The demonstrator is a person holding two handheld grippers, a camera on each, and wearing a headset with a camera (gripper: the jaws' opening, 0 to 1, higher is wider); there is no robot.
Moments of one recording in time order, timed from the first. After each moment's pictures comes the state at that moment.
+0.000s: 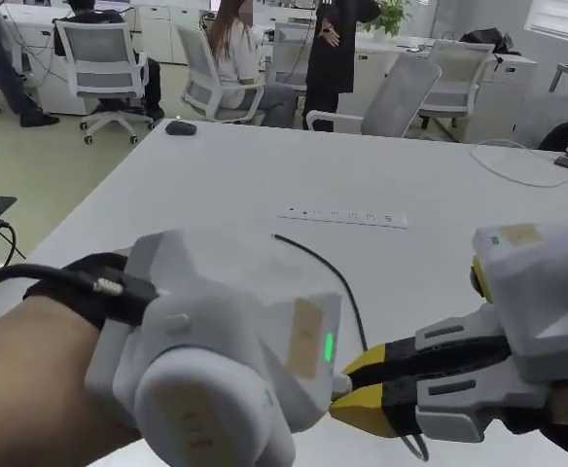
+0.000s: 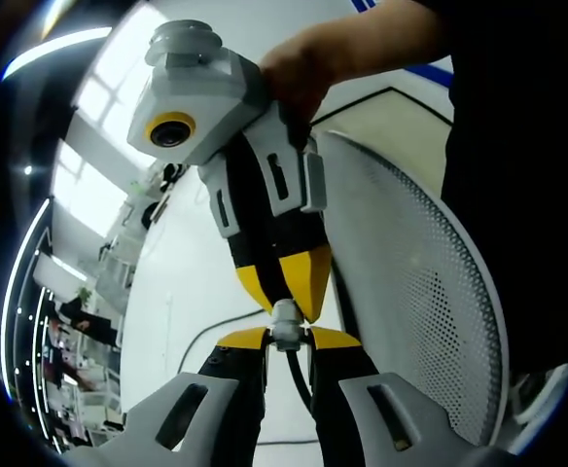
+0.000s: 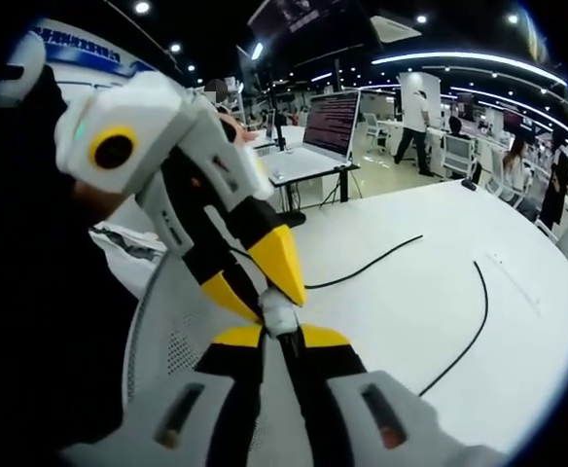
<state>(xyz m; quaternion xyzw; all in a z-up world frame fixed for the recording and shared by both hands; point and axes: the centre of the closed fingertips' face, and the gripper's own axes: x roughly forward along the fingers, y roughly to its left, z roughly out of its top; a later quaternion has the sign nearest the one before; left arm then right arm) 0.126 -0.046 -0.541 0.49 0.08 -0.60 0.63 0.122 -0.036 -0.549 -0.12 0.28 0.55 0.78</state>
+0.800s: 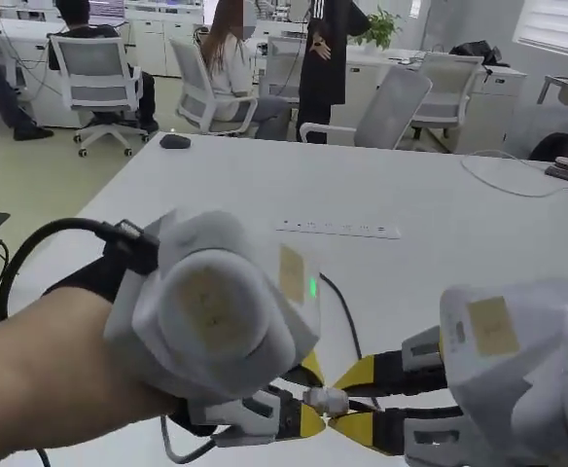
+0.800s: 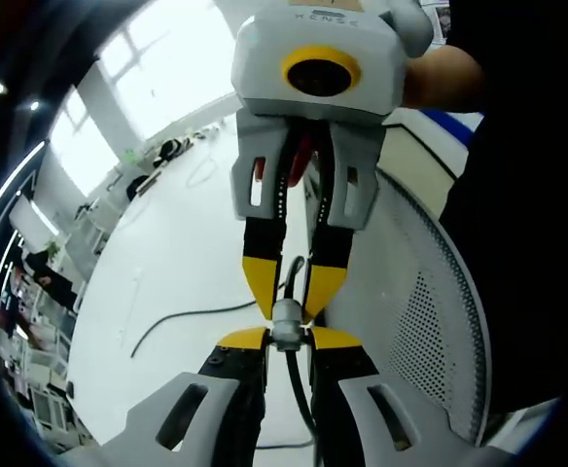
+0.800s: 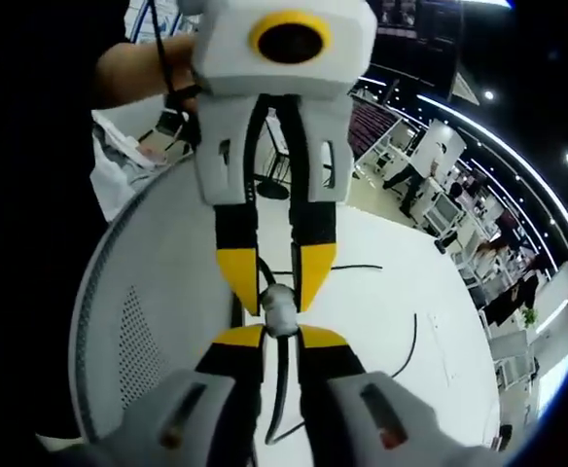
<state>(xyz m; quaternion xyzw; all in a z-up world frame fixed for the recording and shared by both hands) 0.132 -0.050 -0.546 0.40 0.16 -0.63 0.65 0.132 -0.042 -0.555 -0.35 0.20 0.50 0.77</state>
